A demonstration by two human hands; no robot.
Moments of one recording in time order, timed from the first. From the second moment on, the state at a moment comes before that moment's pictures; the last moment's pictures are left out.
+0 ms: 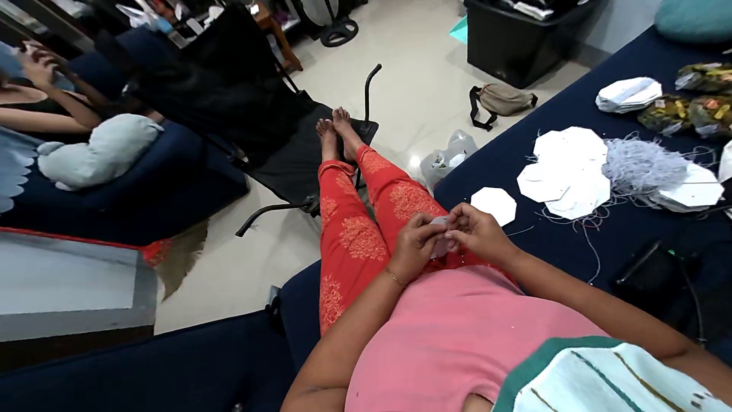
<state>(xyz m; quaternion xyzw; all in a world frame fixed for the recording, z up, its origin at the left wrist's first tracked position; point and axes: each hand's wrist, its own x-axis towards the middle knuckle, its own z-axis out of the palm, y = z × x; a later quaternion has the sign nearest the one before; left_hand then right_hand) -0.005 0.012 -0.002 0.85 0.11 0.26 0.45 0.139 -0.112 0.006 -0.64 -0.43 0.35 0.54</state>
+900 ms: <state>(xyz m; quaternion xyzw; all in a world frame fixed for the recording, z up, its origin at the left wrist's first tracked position) -0.005 0.012 -0.006 0.87 0.13 0.28 0.39 0.142 -0.114 -0.013 -0.65 -0.53 0.20 0.50</state>
